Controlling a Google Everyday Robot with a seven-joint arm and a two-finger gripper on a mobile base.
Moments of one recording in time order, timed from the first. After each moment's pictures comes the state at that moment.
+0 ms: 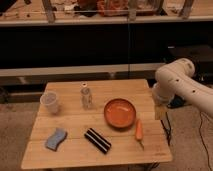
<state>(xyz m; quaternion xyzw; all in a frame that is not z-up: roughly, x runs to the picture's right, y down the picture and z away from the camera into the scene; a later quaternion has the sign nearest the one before) 0.245 0.072 0.701 -0.25 0.01 -0.02 0.97</state>
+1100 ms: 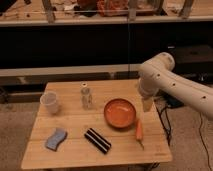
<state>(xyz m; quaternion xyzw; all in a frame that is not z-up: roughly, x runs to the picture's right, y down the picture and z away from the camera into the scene) 0.189 0.038 0.723 -0.23 -0.01 -0.09 0.97</state>
